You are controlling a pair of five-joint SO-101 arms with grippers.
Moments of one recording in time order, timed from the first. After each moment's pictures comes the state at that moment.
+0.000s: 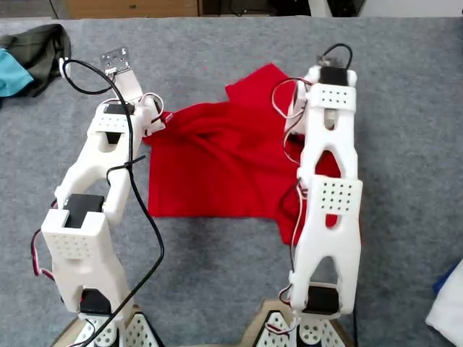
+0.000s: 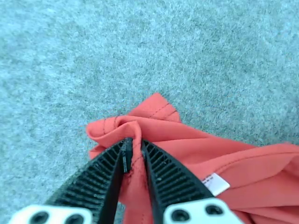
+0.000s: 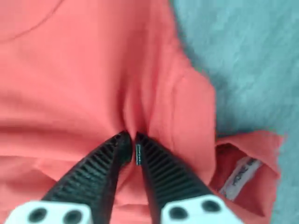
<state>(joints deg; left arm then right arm) -0.2 23.5 3.4 36.7 11.6 1.8 60.1 -59.1 101.1 -20.0</state>
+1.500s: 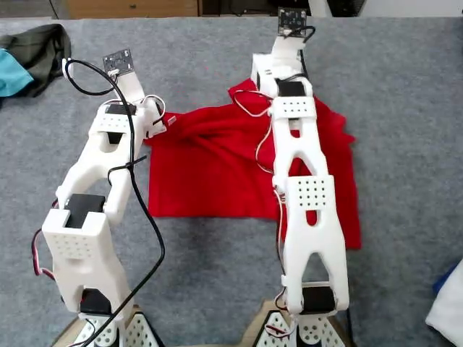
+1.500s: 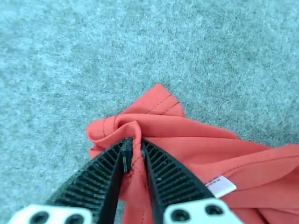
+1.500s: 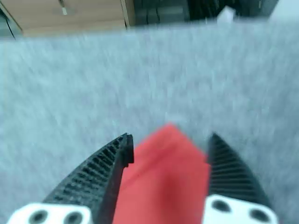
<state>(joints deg) 0.2 23.5 3.4 38.8 11.6 -6.5 74.9 -68.1 39.1 -15.6</state>
